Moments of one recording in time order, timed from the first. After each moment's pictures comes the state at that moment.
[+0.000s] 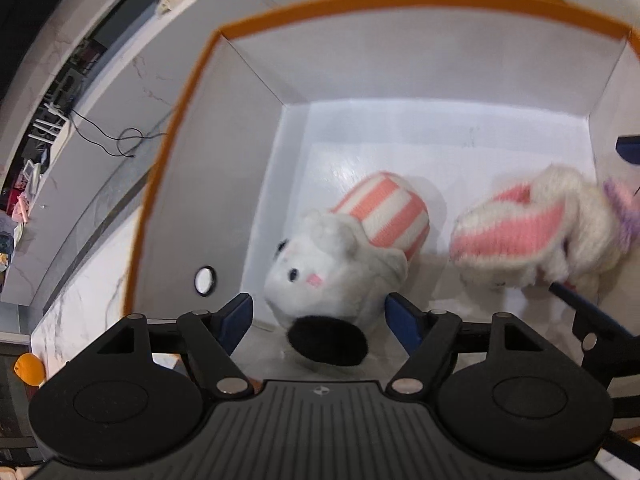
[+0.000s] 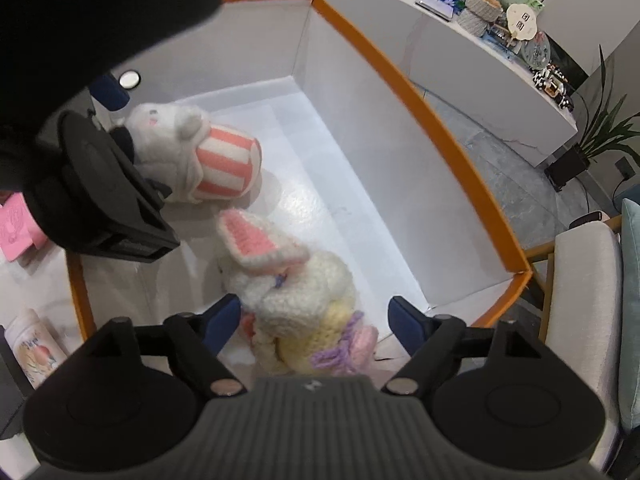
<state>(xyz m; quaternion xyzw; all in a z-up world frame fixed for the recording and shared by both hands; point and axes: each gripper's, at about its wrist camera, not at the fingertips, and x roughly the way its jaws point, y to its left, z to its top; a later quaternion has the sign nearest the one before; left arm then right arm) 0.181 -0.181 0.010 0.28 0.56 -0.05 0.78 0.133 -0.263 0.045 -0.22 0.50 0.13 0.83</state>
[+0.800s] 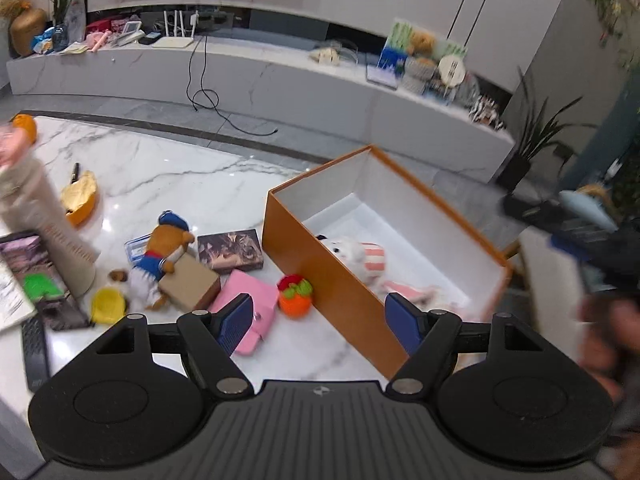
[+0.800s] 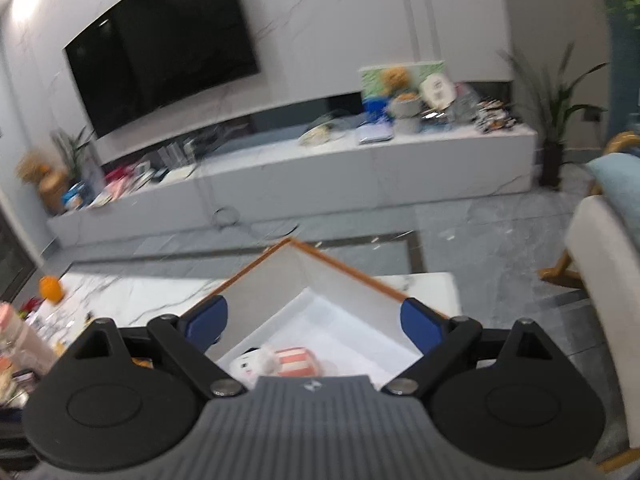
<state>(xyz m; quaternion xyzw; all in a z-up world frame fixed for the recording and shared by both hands) -0.039 -0.076 0.187 -0.13 0.42 0.02 0.90 0.059 -0.310 0.190 0.08 0.31 0.11 0.94</state>
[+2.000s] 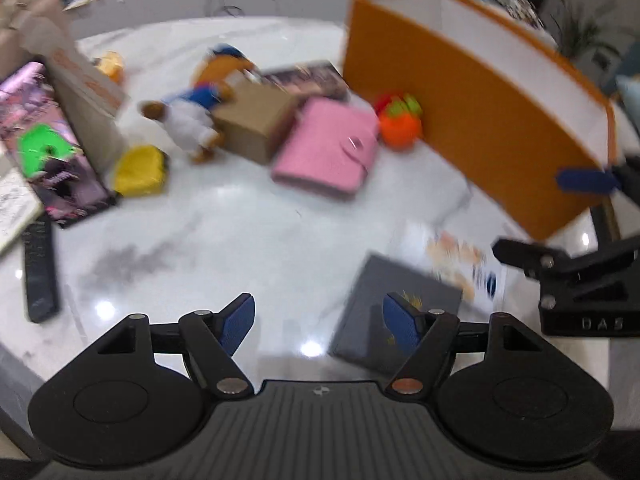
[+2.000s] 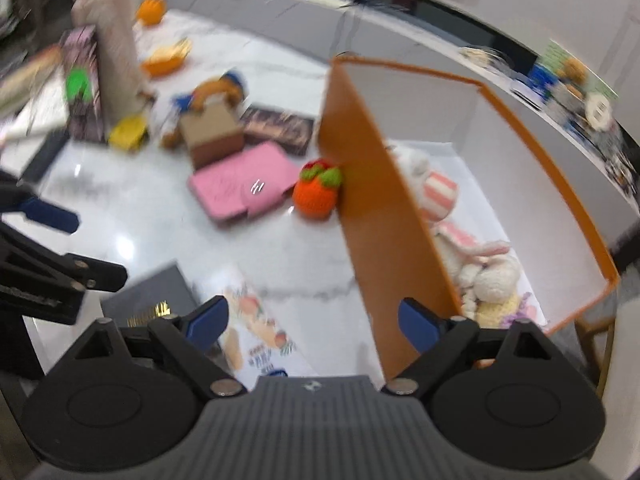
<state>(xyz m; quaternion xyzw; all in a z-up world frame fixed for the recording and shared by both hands) -0.063 -0.038 0.007 -0.05 0.54 0.04 0.84 -0.015 -0.192 0.048 -0.24 0.41 0.30 0.83</state>
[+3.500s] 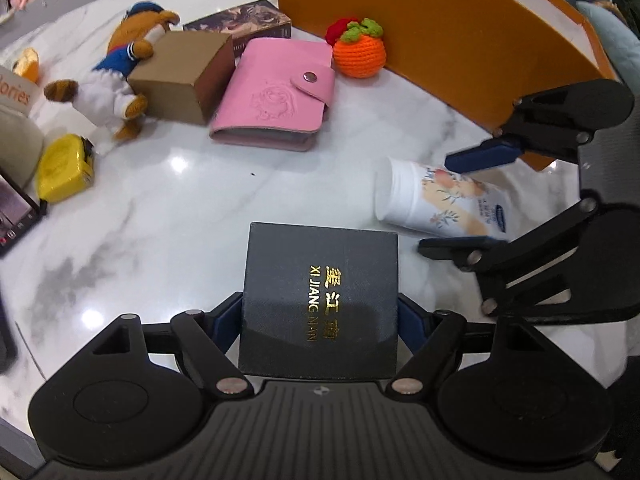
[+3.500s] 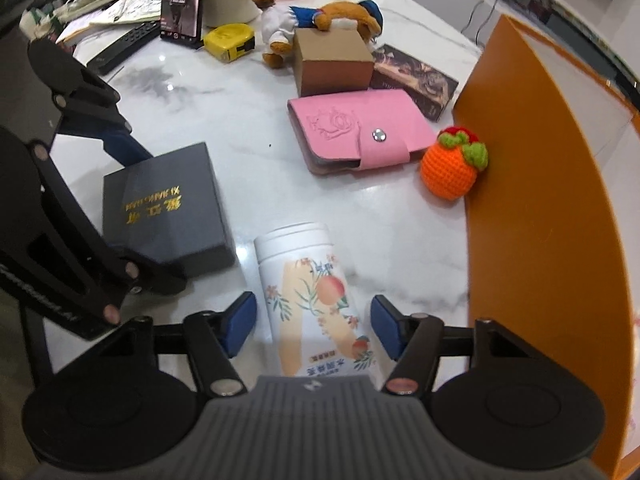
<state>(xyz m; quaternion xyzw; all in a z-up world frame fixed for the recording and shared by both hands) -0.051 -0.034 -0.036 0.00 0.59 -0.05 0.81 -0.006 -0.150 -0.016 -0.31 0.44 0.43 0.73</state>
